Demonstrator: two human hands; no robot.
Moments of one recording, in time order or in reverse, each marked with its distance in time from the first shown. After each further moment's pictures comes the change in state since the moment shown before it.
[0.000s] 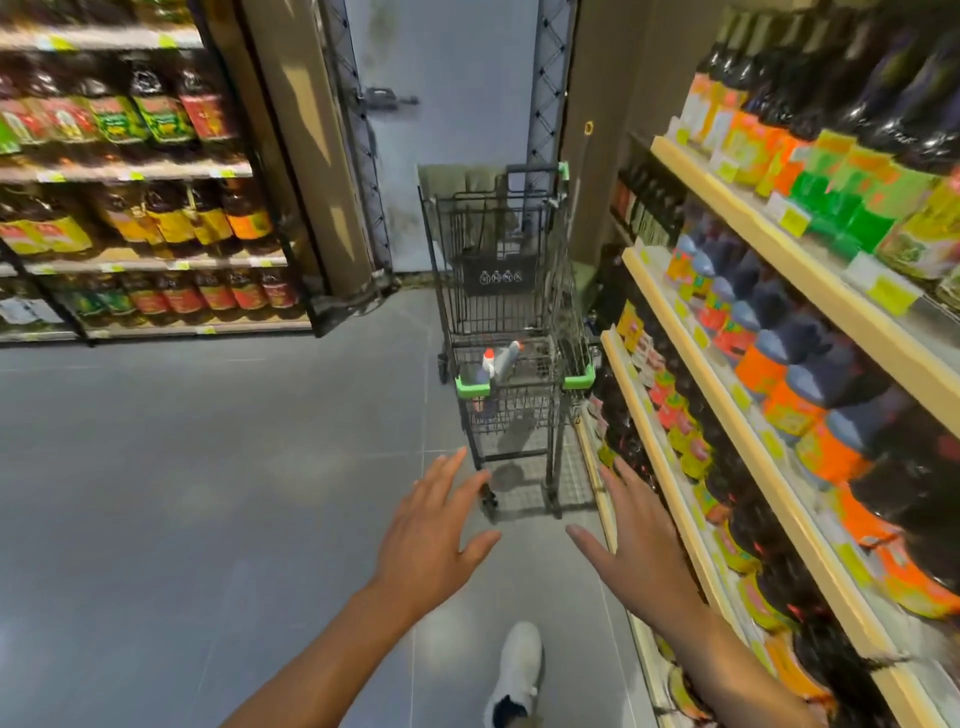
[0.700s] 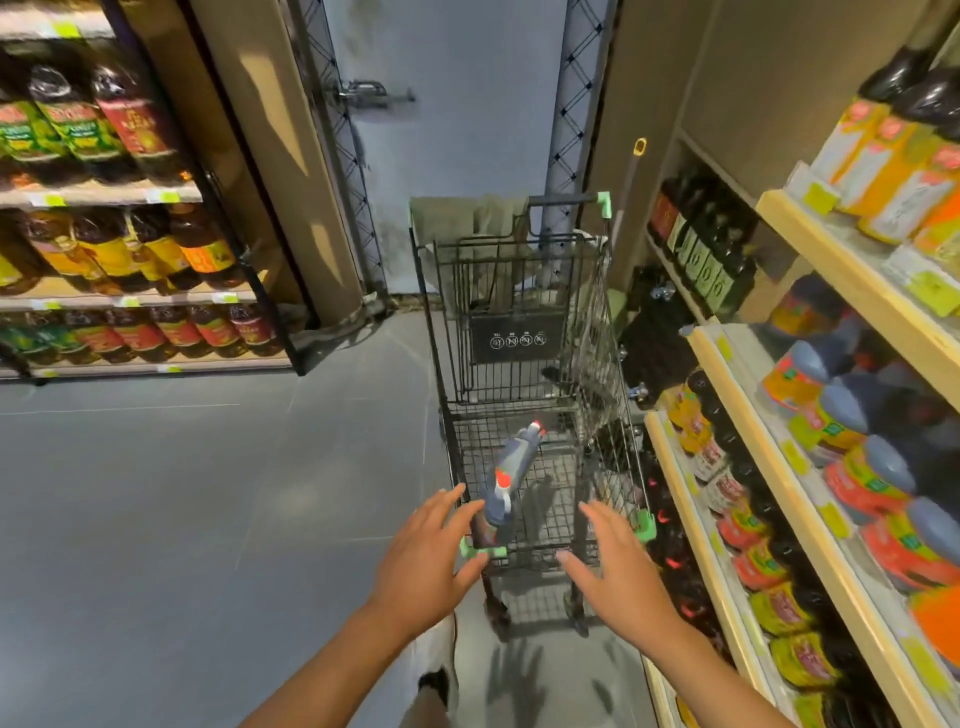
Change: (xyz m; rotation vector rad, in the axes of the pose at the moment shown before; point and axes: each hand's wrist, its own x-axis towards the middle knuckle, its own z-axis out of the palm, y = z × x) left_hand 0.375 -0.168 0.023 0.011 -0.204 -0.096; right_hand 0.407 0.035 0.079 0.129 -0.267 0.121
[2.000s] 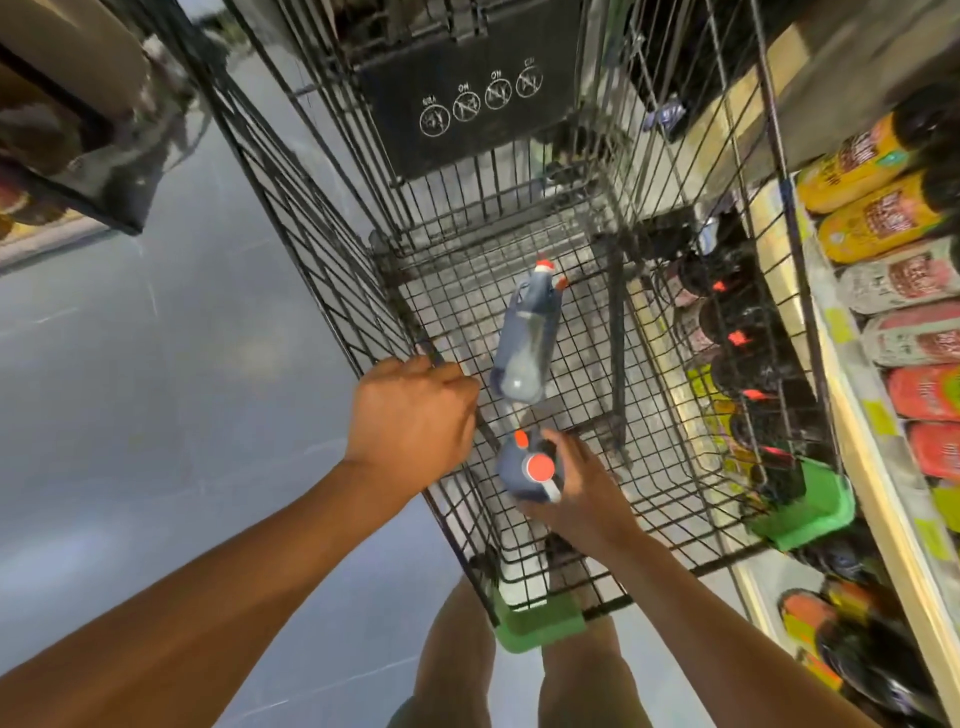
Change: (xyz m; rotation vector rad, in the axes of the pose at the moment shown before) left_hand 0.346 -0.144 0.102 0.466 -0.143 0.376; right_hand 0.259 0.110 0.244 0.269 -0.091 0.323
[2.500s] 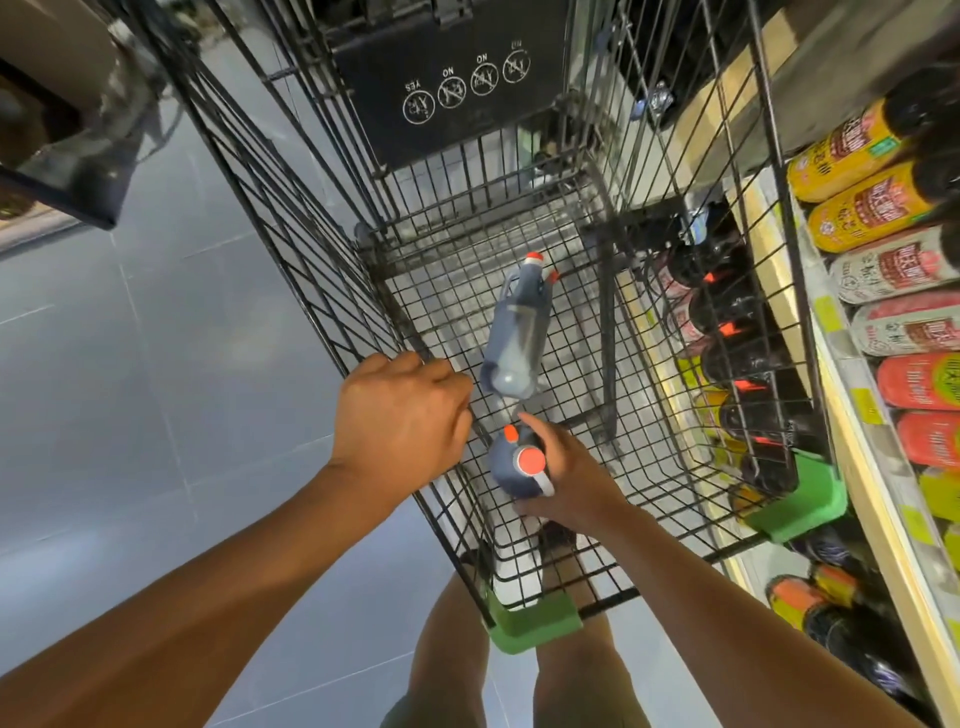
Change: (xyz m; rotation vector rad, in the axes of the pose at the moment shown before) left_hand 0.000 -0.001 0.010 -0.048 0.110 0.000; right_hand 0.021 0.012 -0.003 -0.024 -0.212 -0.019
